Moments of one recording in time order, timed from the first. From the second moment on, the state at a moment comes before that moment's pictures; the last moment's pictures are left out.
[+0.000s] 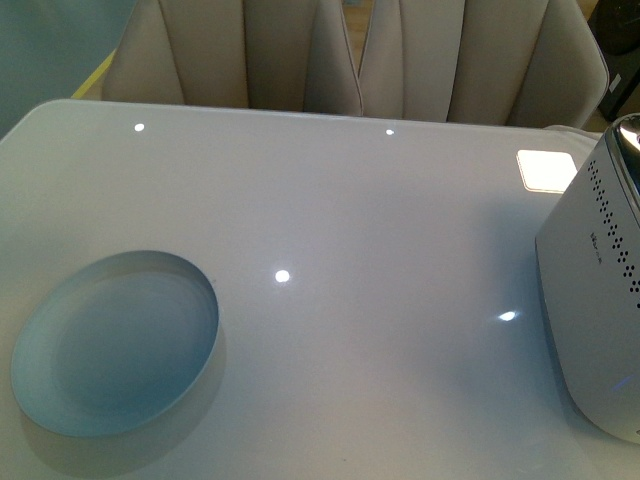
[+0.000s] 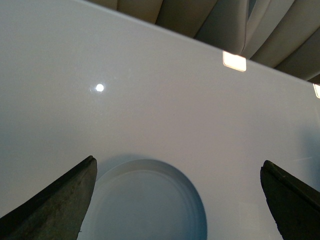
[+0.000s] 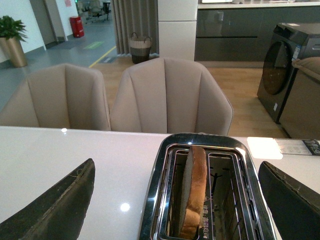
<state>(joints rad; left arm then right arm) 0.16 1.48 0.60 0.28 0.40 -0.14 0.00 0.01 0.02 0.00 0.00 0.00</state>
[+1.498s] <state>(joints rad) 0.00 0.46 0.01 0.45 0.00 -0.01 0.00 0.00 0.02 0.00 0.00 0.00</state>
